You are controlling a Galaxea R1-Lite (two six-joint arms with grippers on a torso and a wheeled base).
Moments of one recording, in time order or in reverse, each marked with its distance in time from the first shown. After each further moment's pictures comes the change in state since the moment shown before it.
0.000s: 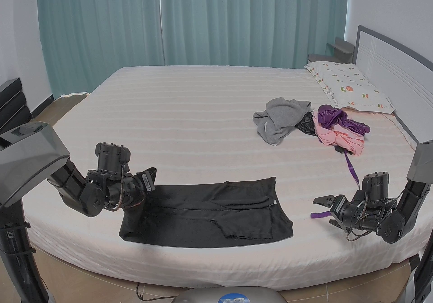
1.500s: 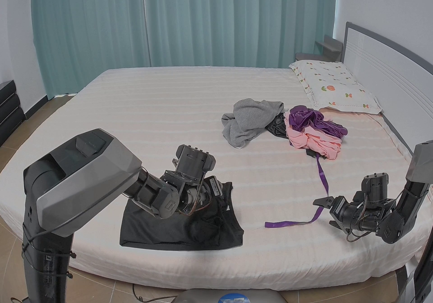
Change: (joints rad) left arm -0.343 0.210 -0.436 0.298 0.199 -0.185; right arm 0.002 0.010 0.000 0.001 0.000 -0.006
